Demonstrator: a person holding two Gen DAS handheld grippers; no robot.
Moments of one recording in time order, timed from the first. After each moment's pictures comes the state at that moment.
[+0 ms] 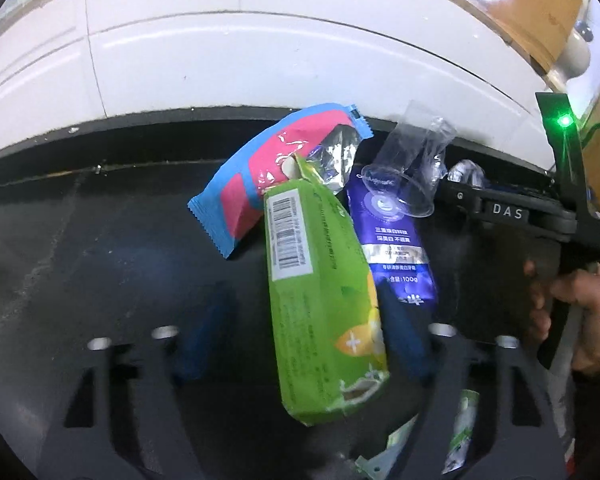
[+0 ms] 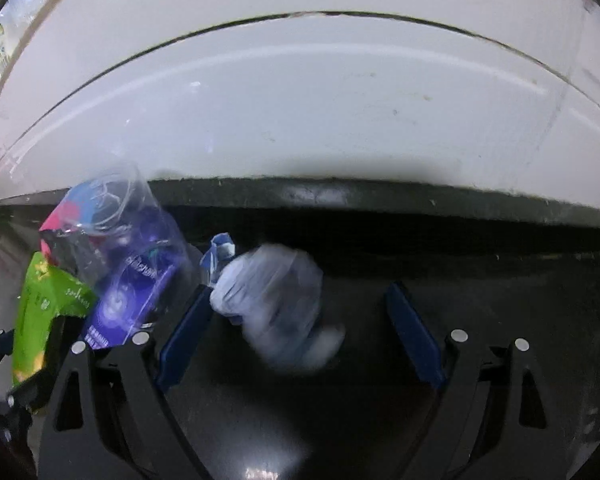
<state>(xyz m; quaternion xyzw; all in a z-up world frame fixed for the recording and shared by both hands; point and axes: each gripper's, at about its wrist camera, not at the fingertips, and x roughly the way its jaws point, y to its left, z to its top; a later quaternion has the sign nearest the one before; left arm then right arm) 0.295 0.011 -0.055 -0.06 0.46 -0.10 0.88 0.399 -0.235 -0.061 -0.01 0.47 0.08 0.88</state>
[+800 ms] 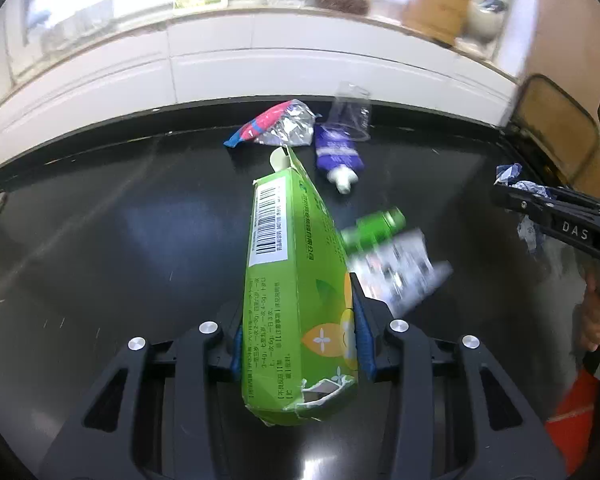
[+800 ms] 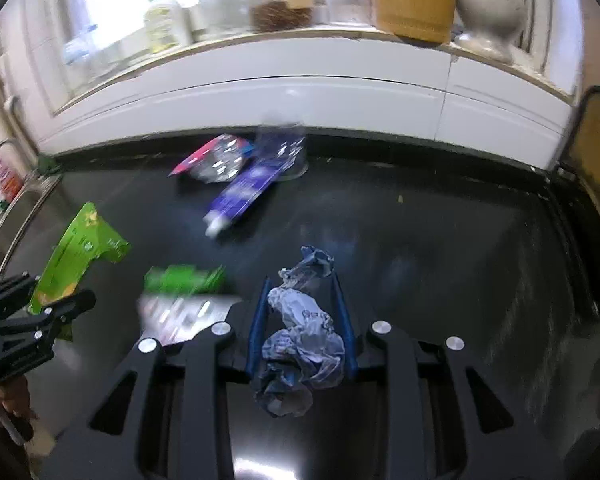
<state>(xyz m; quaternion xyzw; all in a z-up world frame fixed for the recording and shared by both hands) 0.102 0.007 -0.002 -0.01 0.43 -0.08 0.90 0.147 -0.236 0.027 -0.03 0.43 0.13 0.89</state>
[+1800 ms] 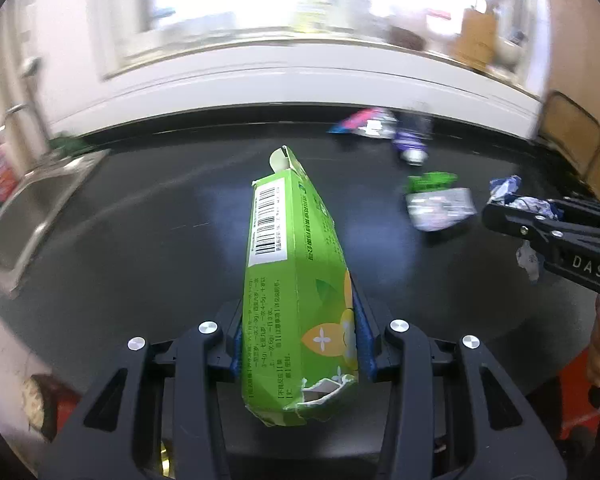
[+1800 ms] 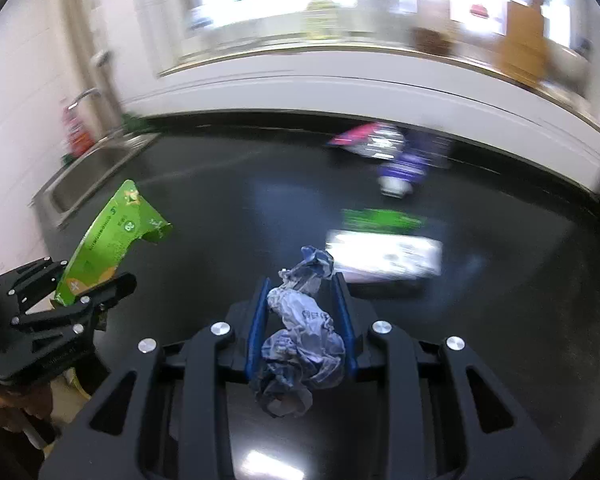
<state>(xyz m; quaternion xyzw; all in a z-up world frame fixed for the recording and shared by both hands) -0.038 0.101 0.013 -0.01 0.39 0.04 0.92 0.025 -0.079 0.038 -0.06 0.40 0.27 0.87</state>
